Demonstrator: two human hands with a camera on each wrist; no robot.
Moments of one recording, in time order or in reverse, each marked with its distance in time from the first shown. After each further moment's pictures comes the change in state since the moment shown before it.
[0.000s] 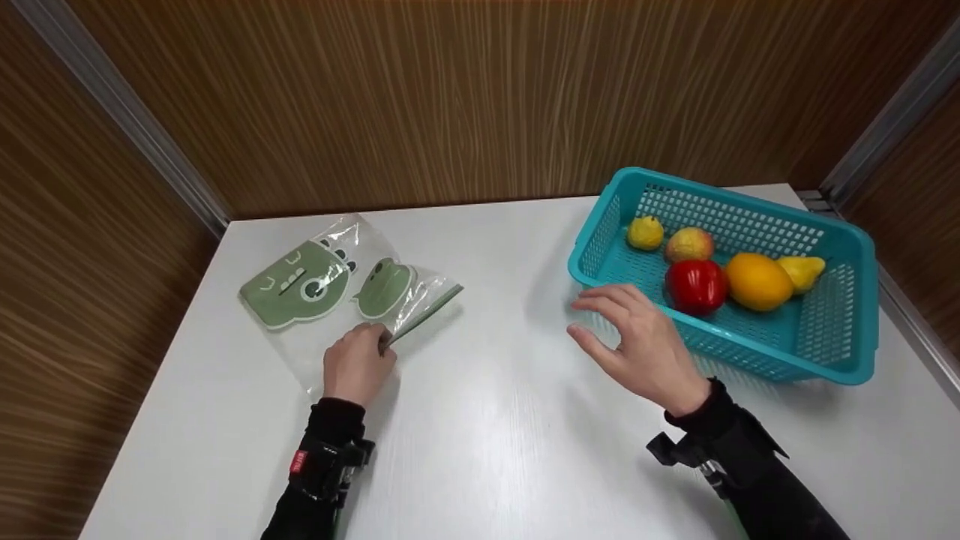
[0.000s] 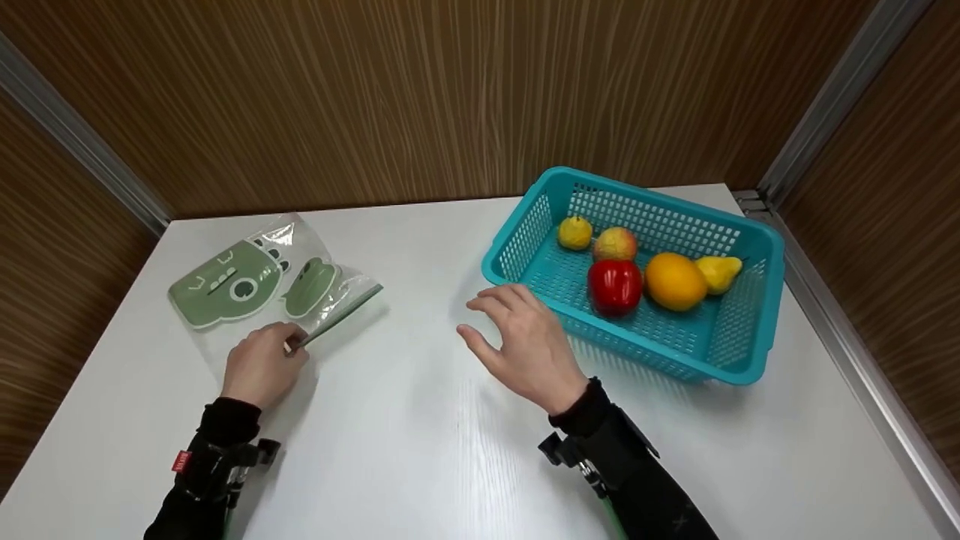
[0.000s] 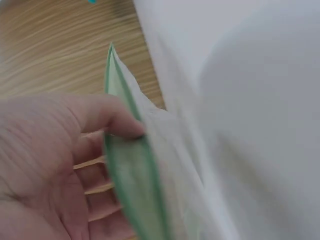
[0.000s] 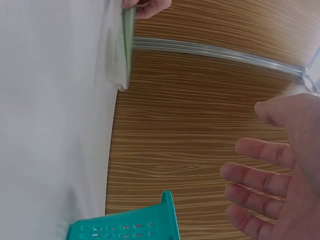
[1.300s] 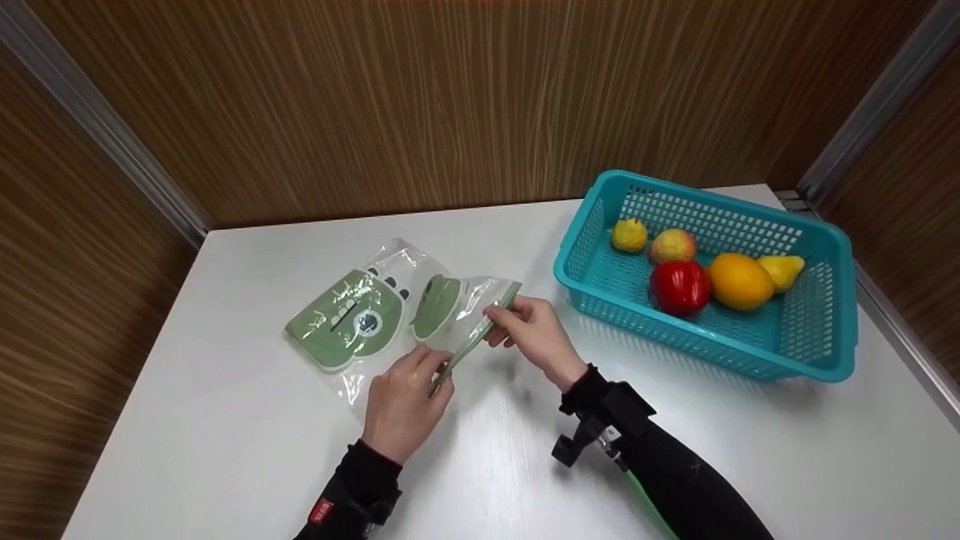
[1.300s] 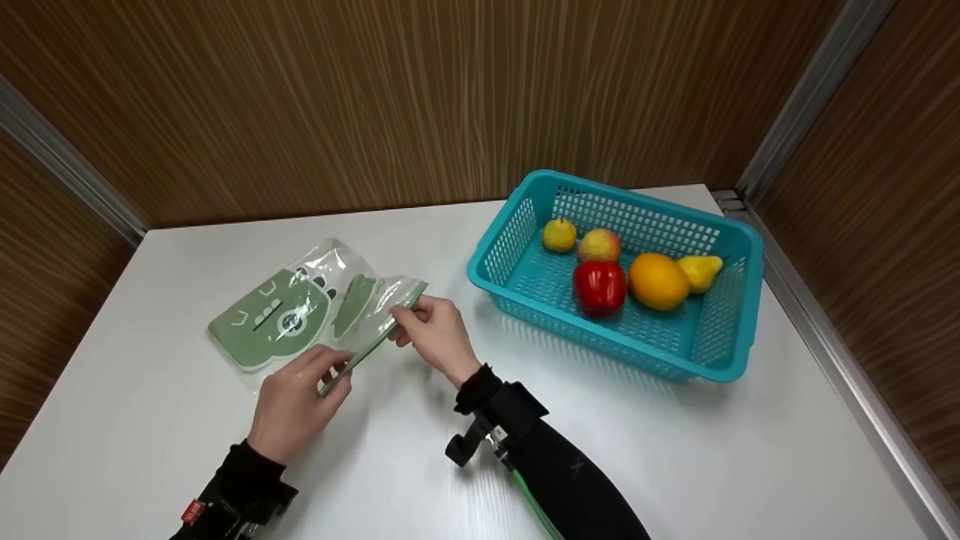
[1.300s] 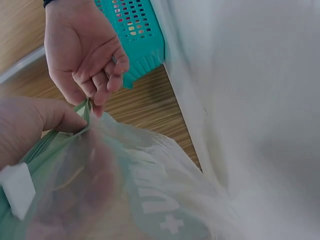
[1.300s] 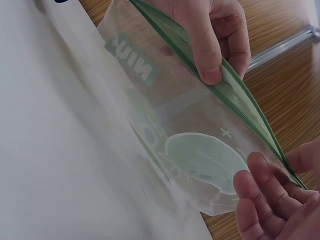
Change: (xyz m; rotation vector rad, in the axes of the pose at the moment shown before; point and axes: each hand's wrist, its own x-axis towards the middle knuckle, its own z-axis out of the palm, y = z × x) left_hand -0.045 0.077 0.013 -0.100 0.277 0.403; right_hand 0.050 -0.028 0.077 0.862 -0.259 0.653
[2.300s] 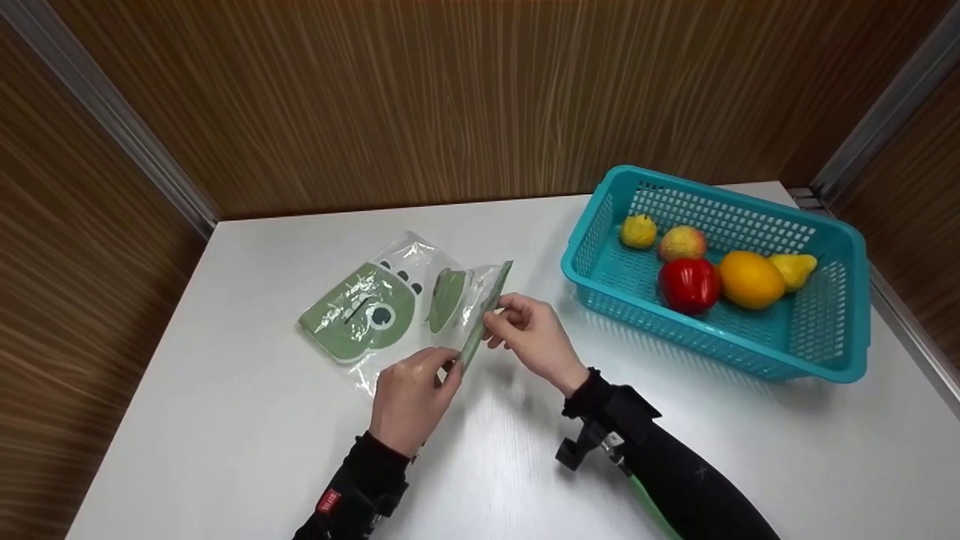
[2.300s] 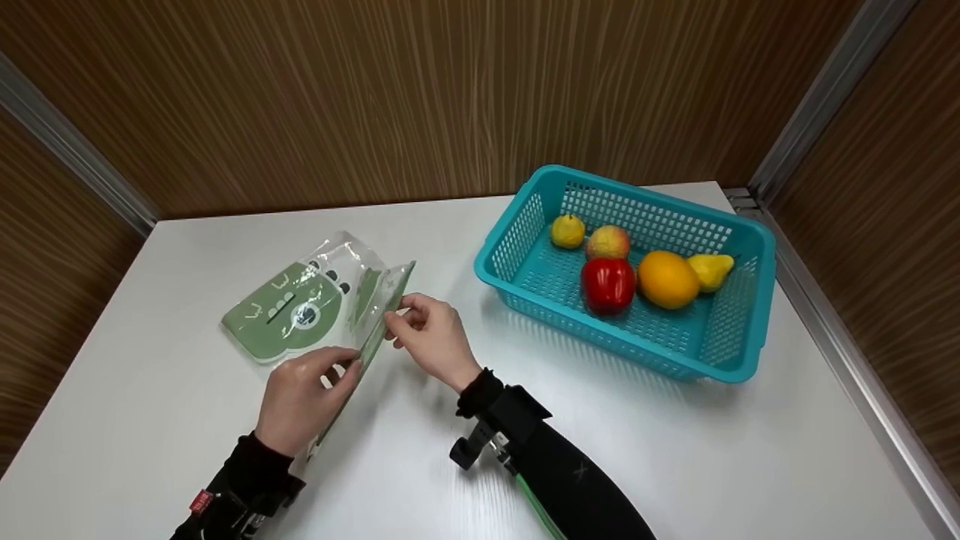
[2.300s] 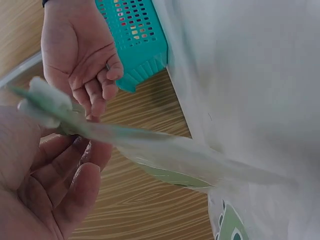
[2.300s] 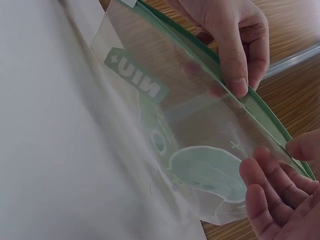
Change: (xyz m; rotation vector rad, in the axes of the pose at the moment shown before) left_hand 0.002 0.003 0.001 -0.069 0.034 0.000; right_hand -0.016 -0.009 0.010 -0.057 -0.059 -0.161
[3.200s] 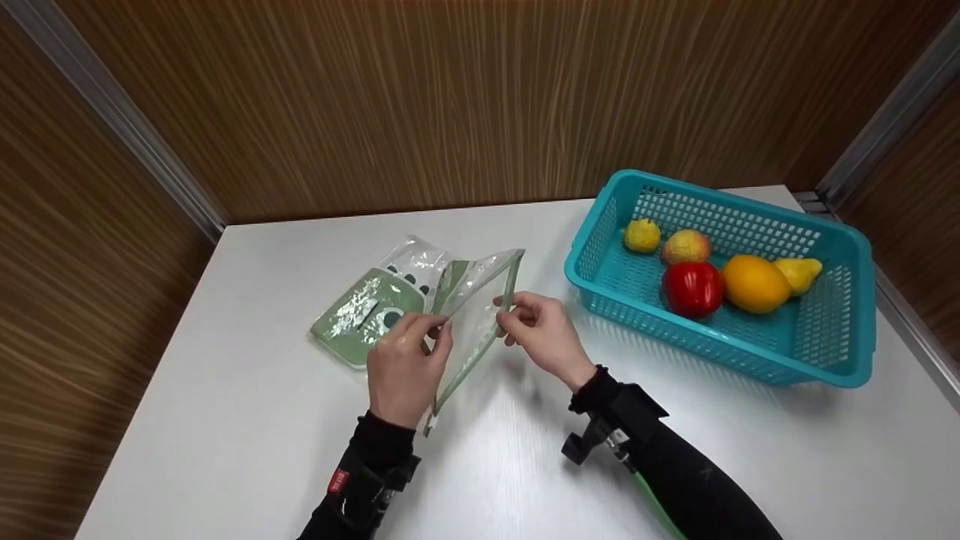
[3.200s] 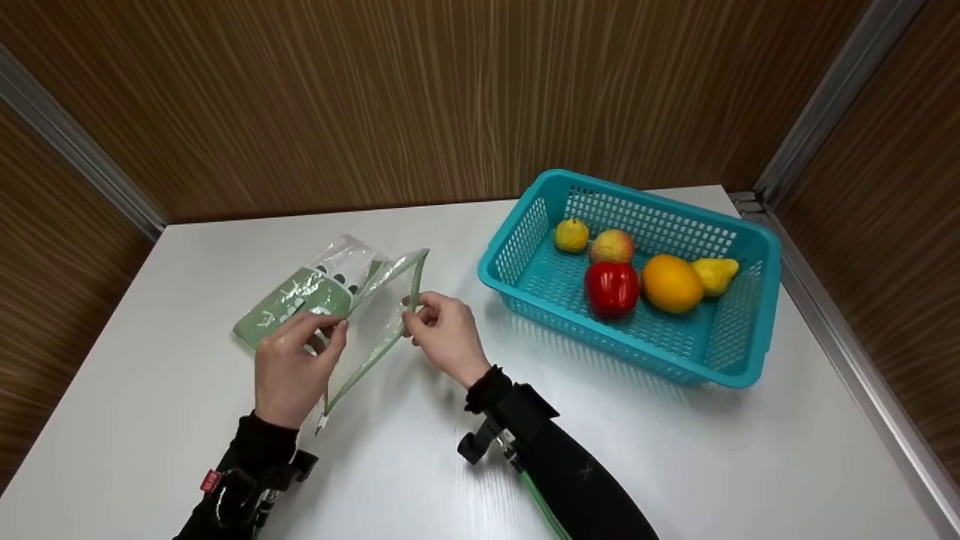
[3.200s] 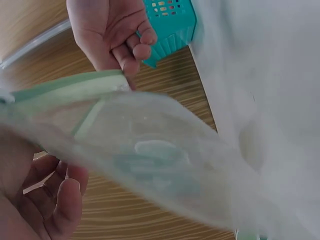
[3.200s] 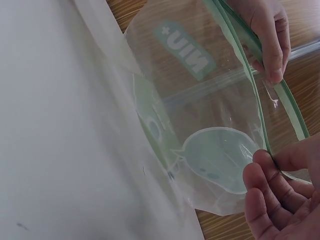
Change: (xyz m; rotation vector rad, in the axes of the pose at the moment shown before) left_hand 0.033 0.003 -0.010 -0.052 0.194 -0.136; right_hand 0.007 0.004 -0.009 -0.075 0.063 -0.012
